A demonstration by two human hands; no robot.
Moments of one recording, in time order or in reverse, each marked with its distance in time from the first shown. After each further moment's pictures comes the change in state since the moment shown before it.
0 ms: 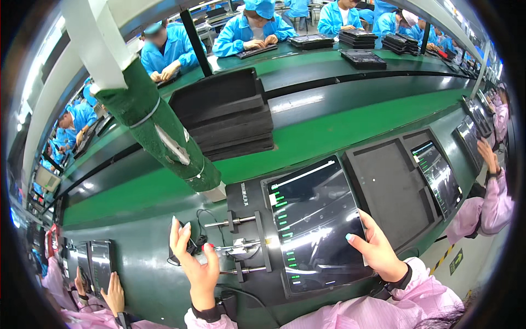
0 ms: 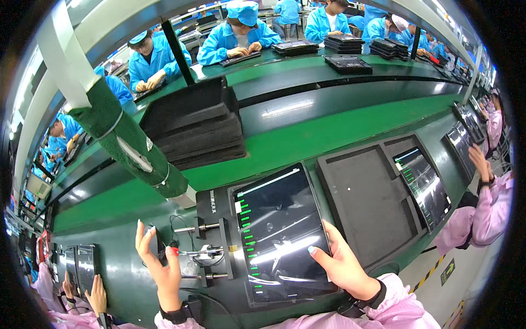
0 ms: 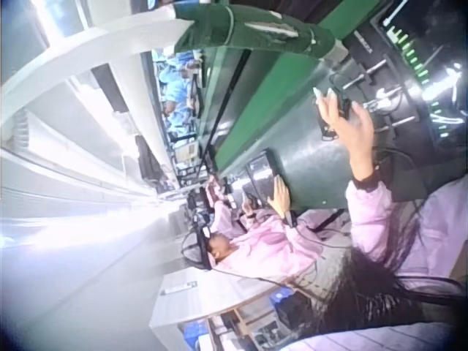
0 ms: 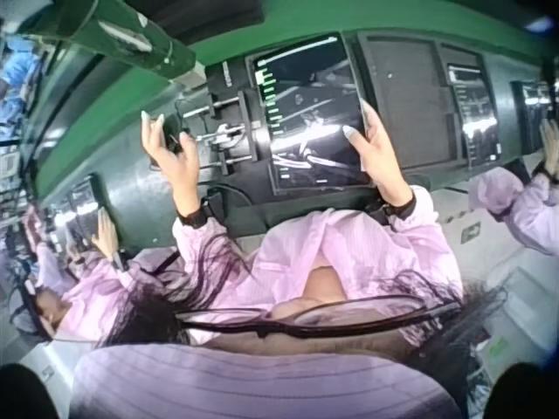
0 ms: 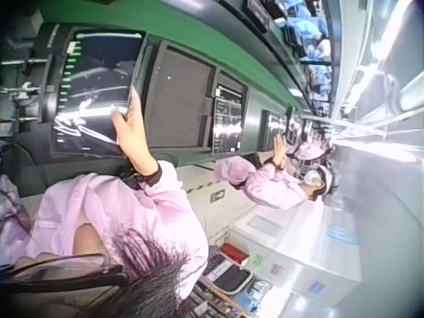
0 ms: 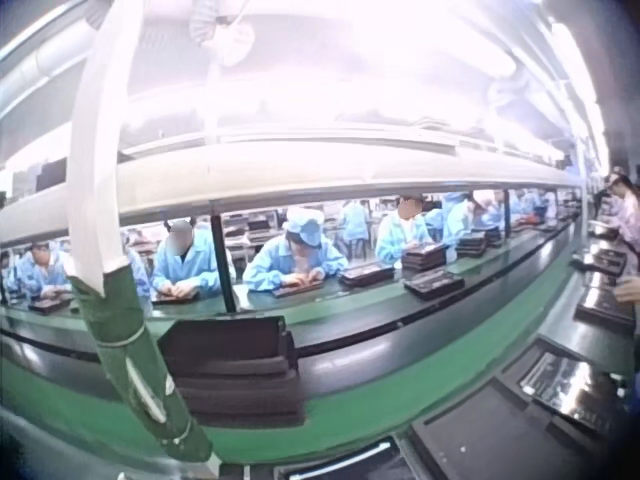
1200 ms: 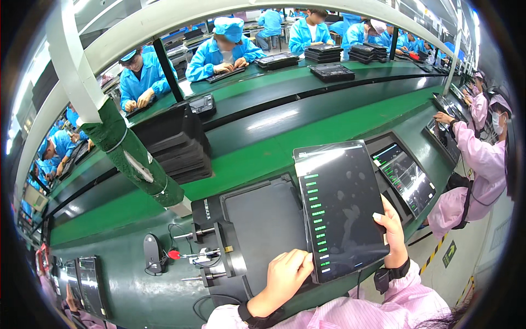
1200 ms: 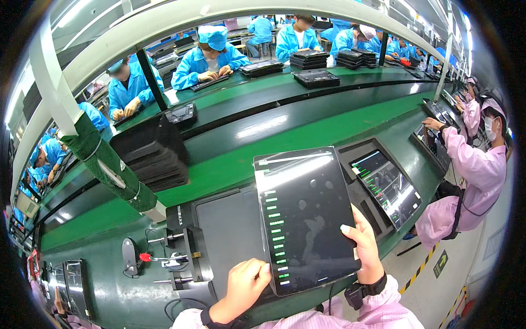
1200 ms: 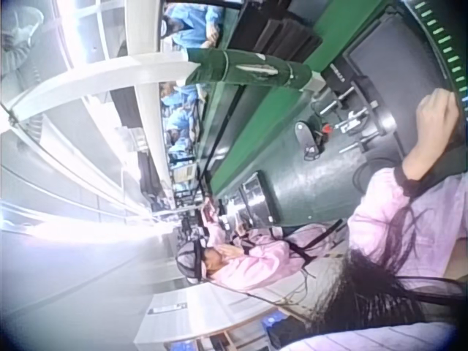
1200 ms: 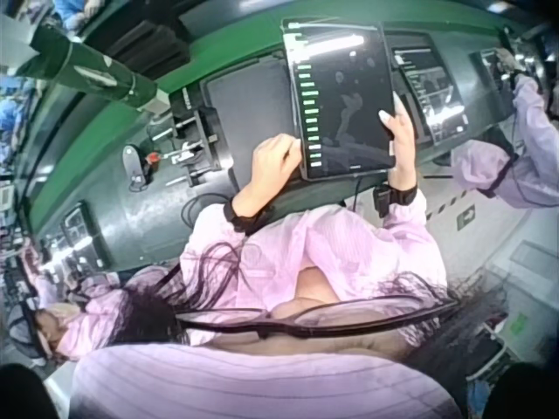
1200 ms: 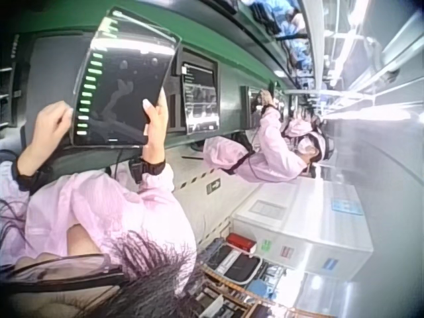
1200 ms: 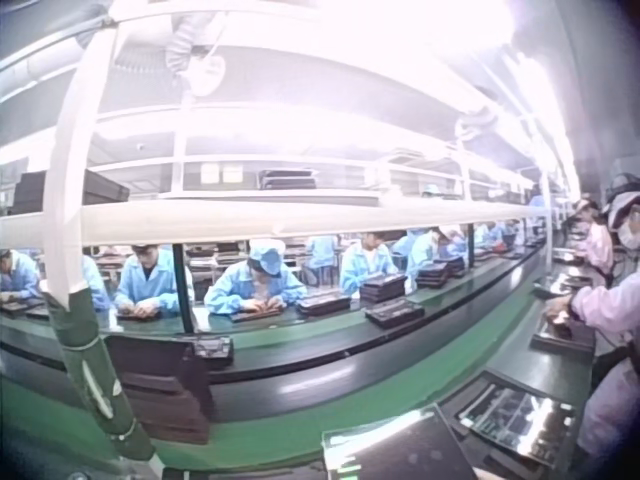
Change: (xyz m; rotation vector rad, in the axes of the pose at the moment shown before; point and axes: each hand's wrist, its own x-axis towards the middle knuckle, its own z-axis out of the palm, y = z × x) left_hand -0.039 0.172 0.096 -0.601 -0.464 0.098; right_hand -0.027 0.004 -0.128 0.331 0.182 -0.352
